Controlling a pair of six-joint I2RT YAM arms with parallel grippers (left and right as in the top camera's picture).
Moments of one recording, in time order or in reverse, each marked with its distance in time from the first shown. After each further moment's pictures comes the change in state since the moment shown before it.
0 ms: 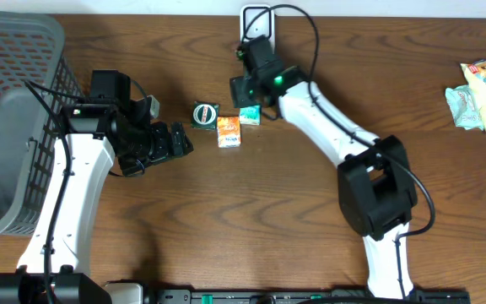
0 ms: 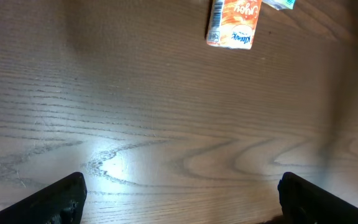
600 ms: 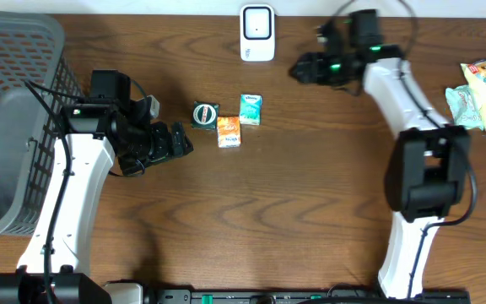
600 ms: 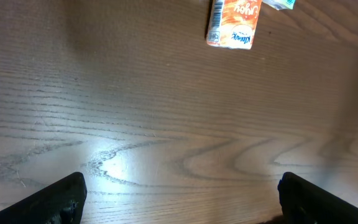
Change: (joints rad) left arm 0.000 0.000 0.000 0.000 0.000 0.000; right arm -0.390 0.000 0.000 -0.043 -0.523 -0.137
